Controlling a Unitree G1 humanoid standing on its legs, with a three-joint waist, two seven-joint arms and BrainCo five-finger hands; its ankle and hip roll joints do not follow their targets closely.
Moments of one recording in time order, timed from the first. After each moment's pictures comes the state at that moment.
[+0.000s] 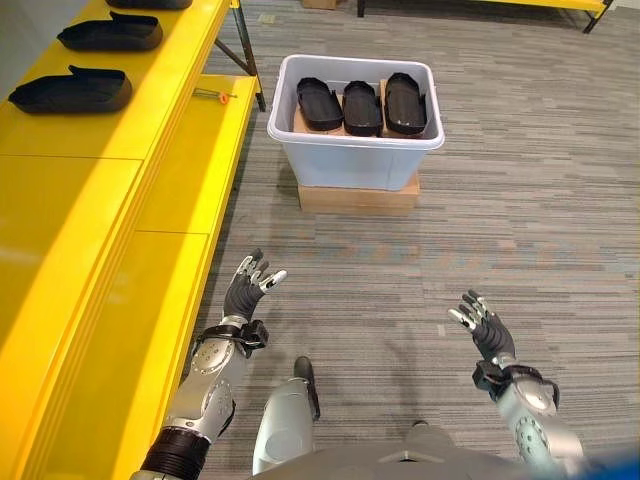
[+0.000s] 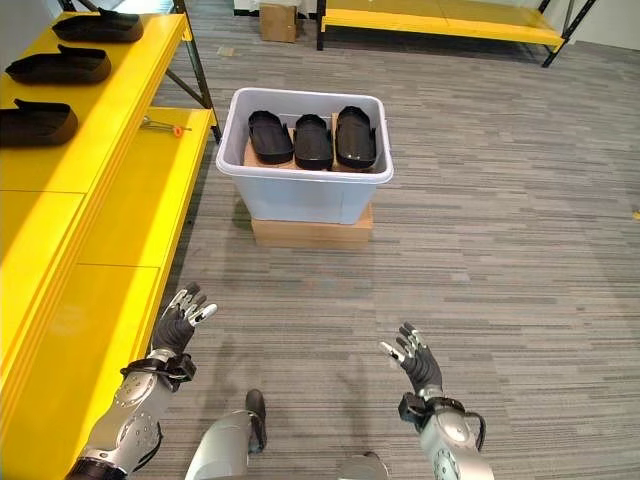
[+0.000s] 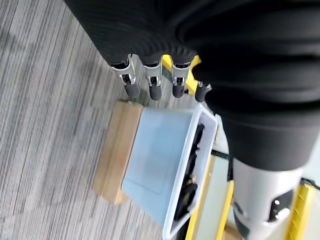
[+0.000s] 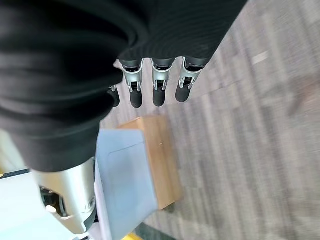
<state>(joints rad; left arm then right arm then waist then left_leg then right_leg) 0.11 0.36 -0.15 0.12 -0.61 -0.05 0.11 0.22 -0.29 0.08 0.14 0.52 0.01 -0.04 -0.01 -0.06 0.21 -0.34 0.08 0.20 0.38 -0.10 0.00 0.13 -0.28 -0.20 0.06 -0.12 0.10</state>
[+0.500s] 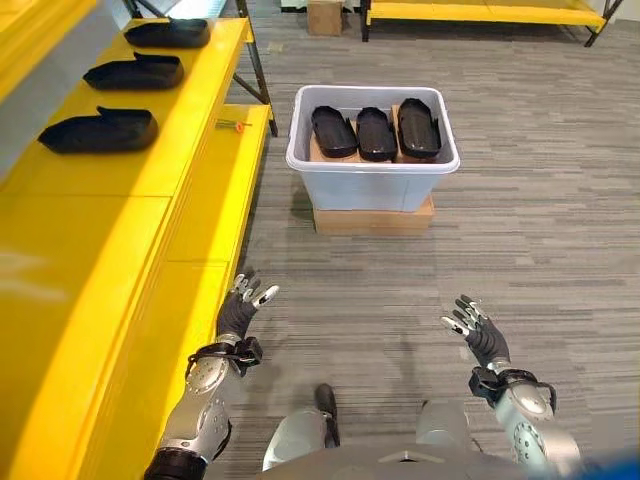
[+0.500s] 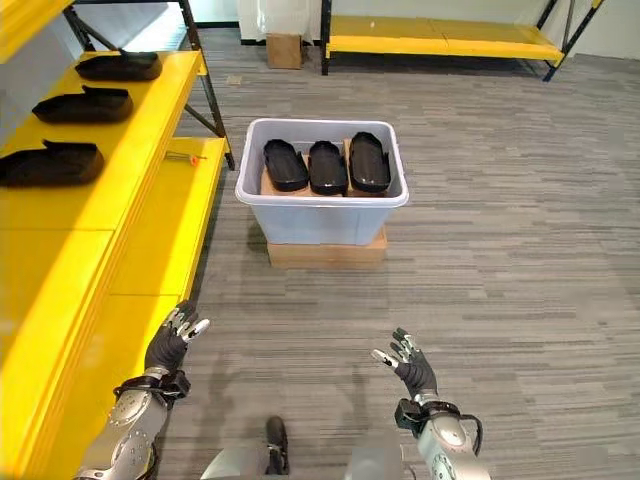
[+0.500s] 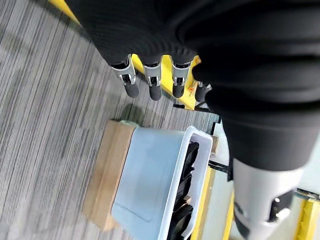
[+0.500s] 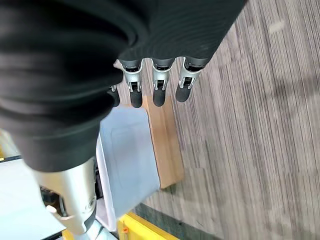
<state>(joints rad) 0.14 0.35 -0.11 0.13 -0.60 -0.05 0.12 0.23 -0.30 0.13 0.14 0.49 0.01 -0.02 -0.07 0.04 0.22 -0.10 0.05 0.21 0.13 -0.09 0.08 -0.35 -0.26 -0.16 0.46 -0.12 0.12</state>
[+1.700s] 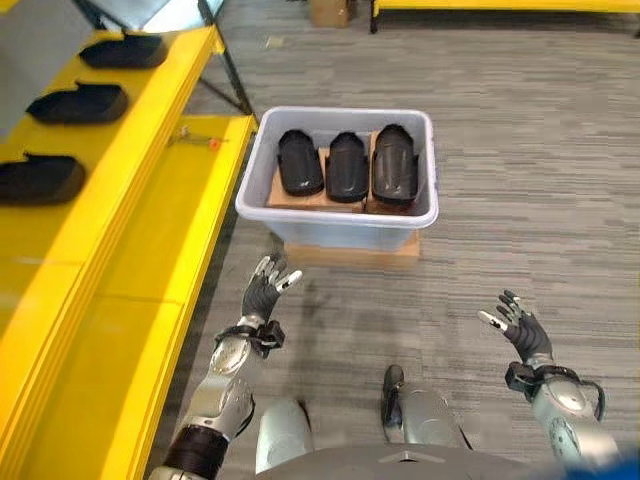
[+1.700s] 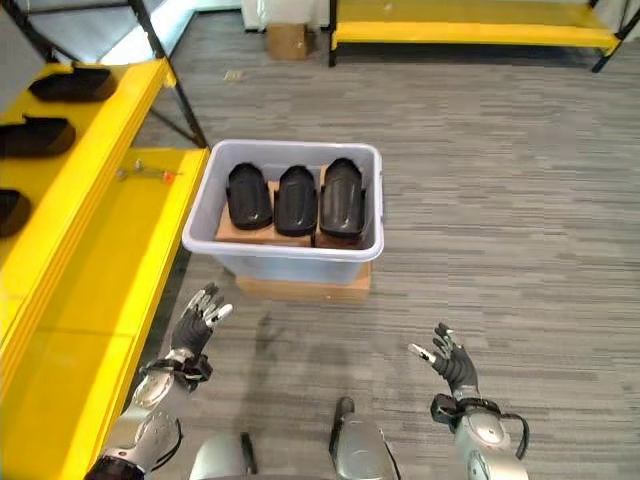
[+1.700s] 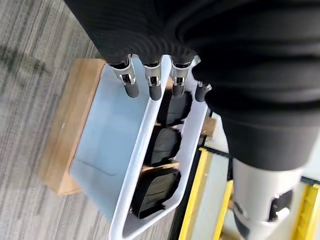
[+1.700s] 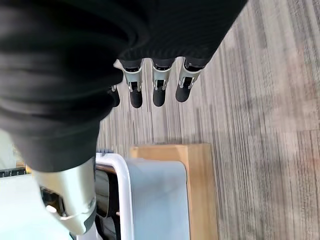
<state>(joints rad) 0.09 0.30 -0.17 0.16 -0.61 -0.05 0.09 0.23 -0.38 0.01 0.18 0.47 0.00 -0.08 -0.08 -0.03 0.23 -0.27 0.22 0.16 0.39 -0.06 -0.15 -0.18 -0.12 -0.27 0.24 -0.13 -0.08</state>
